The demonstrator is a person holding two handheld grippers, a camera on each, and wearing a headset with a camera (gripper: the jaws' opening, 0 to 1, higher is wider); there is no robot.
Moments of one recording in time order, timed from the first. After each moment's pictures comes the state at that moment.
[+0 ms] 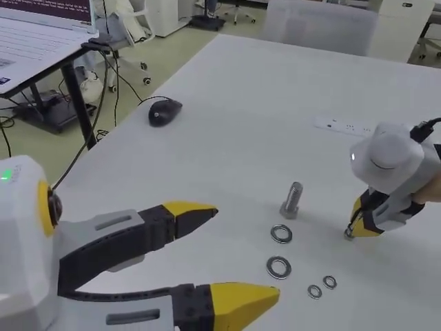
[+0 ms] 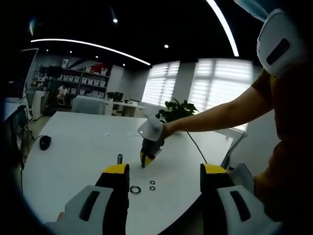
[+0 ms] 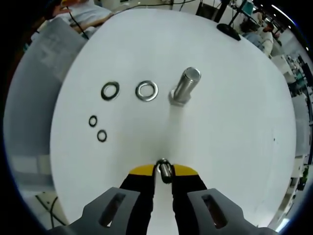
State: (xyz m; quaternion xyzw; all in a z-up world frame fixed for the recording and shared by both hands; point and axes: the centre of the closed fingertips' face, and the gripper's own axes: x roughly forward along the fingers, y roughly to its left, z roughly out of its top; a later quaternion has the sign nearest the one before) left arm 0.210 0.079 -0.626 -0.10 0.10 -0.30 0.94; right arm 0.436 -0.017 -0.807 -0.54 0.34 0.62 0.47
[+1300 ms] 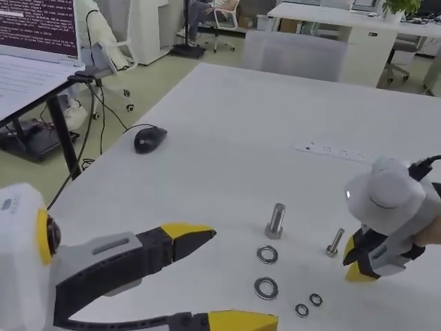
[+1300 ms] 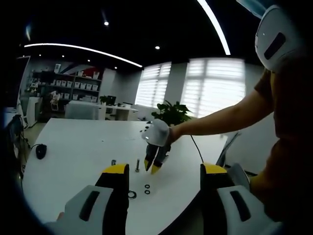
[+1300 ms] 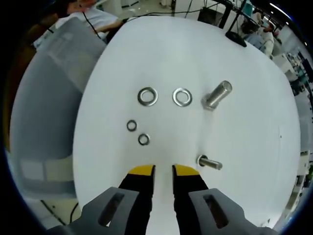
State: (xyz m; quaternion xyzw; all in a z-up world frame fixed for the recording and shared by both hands) left arm 0.200 0.067 -0.609 -0.08 0.08 -0.33 0.94; right arm 0.370 -0.036 -0.793 -0.51 0.35 0.64 0.46
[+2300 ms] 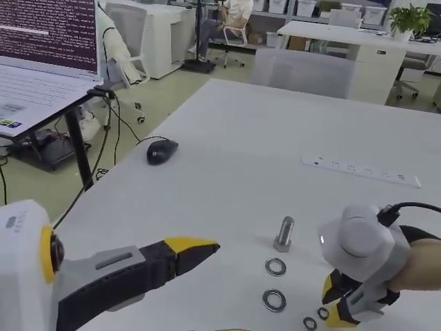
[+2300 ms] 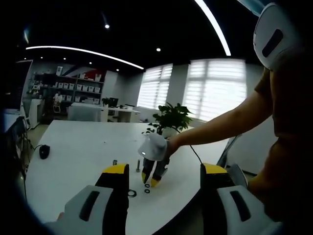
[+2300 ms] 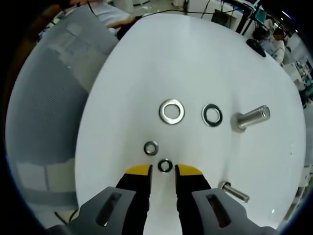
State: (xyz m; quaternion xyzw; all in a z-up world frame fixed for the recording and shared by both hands) left arm 0.187 0.070 -0.605 -0.08 0.08 -0.32 0.94; right arm 0.339 -0.011 -0.823 -0.51 0.34 0.66 0.43
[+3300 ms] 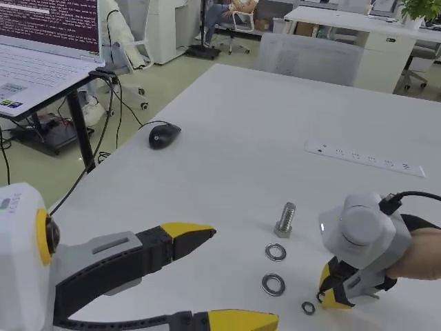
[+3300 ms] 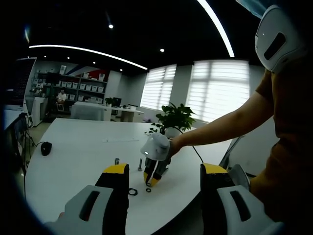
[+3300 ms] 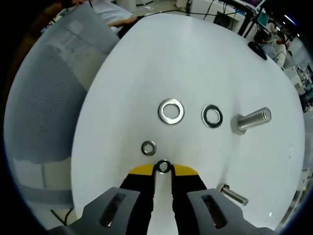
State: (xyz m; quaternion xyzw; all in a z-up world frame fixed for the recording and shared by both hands) left arm 0.189 0.070 -0.611 -0.09 0.08 -0.30 0.95; right arm 0.341 -0.009 -0.825 -0.52 0.32 0.67 0.43
